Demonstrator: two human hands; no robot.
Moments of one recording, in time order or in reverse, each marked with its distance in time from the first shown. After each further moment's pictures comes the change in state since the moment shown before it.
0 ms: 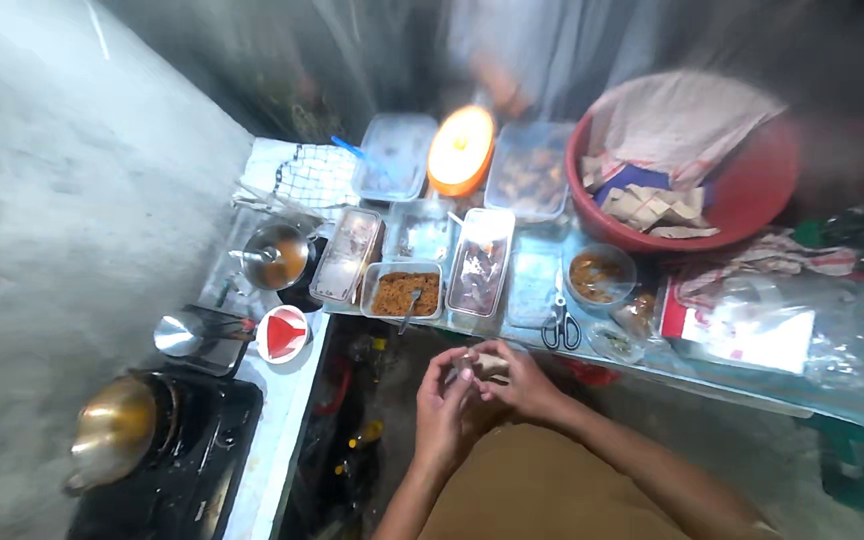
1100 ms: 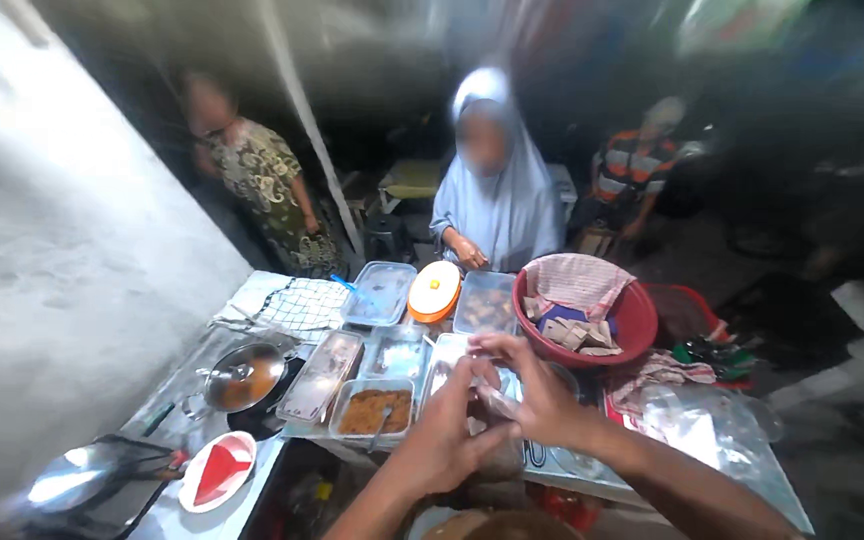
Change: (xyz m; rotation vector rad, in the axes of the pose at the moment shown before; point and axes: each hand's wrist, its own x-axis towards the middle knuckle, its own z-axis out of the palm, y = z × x) left_hand 0.049 0.152 0.072 0.546 -0.676 0.628; right_hand -0.014 -0.170 -0.113 -0.374 0.308 -0.791
